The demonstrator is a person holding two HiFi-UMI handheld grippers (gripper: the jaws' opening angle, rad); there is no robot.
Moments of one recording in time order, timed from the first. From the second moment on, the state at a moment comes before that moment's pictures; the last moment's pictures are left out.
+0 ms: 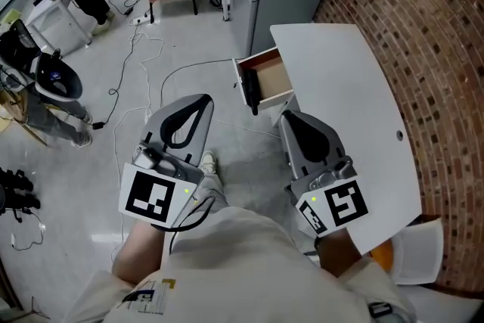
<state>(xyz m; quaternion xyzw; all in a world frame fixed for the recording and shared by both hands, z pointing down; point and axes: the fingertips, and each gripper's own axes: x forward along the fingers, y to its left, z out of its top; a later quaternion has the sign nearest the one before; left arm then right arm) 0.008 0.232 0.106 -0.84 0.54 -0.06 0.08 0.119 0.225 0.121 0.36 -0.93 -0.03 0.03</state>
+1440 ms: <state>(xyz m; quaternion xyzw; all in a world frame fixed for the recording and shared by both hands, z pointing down) -0.113 -0.049 0.126 -0.90 0.44 -0.05 0.05 -0.015 -0.029 0.126 0.47 -0.88 -0.02 0.07</state>
